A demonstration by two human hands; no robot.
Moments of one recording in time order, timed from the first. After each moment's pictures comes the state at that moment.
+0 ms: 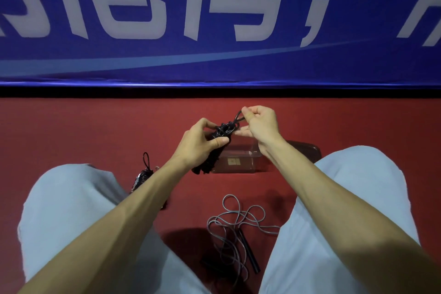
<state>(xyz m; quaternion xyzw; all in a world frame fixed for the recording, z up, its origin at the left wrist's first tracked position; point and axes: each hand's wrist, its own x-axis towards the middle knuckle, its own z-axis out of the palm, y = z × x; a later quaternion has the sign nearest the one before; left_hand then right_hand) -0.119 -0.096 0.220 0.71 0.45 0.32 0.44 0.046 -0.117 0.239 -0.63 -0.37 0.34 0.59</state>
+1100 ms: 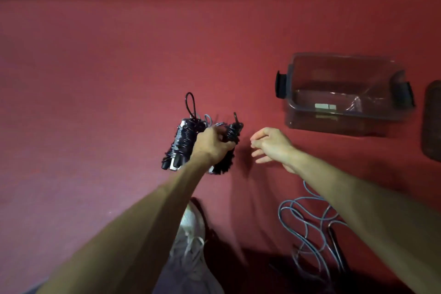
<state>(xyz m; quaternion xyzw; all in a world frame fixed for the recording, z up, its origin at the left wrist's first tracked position) -0.211 0.075 -0.051 0.60 0.70 0.09 0.38 -0.045 0.058 -0.067 -0.68 -0.38 0.58 0.24</state>
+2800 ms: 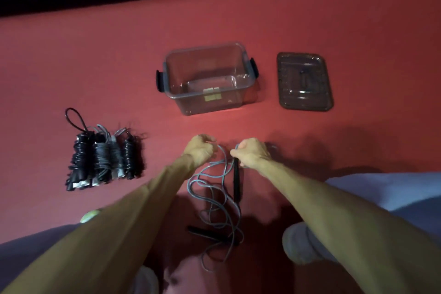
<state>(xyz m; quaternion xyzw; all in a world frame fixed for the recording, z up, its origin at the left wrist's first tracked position) -0.022 -0.032 -0.021 0.56 0.57 0.04 0.60 0.114 -0.093 -0.040 -0.81 -0.38 0.43 0.13</state>
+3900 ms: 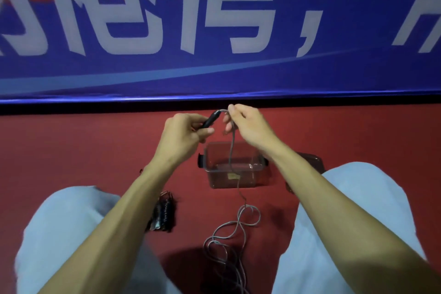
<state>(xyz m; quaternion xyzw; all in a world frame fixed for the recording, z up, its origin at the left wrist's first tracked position) -0.119 -0.081 0.271 0.78 0.44 0.38 0.25 0.050 -0.101 0.266 -0.58 -0.61 0.23 0.48</state>
